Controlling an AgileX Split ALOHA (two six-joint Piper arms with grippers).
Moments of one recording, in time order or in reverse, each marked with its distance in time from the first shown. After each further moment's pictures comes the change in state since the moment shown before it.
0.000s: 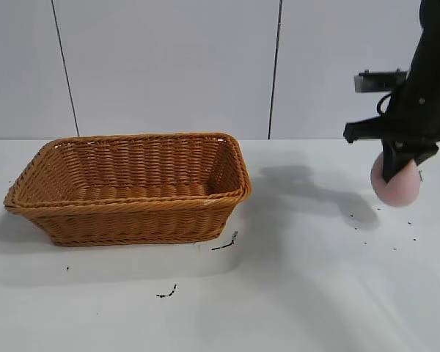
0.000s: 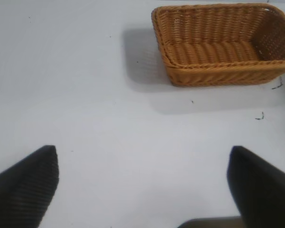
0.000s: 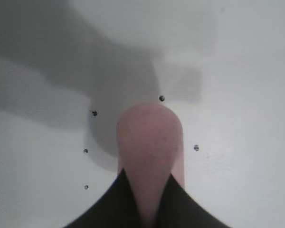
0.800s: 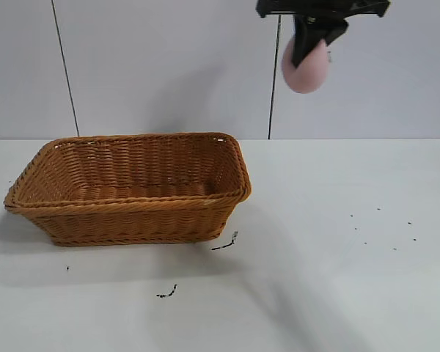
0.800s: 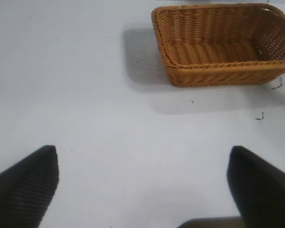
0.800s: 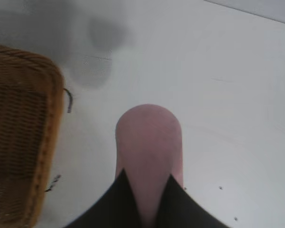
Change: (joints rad) left arm 0.000 0.000 0.000 0.000 0.000 0.000; right arm 0.471 0.183 -0.364 0.025 0.052 -0.001
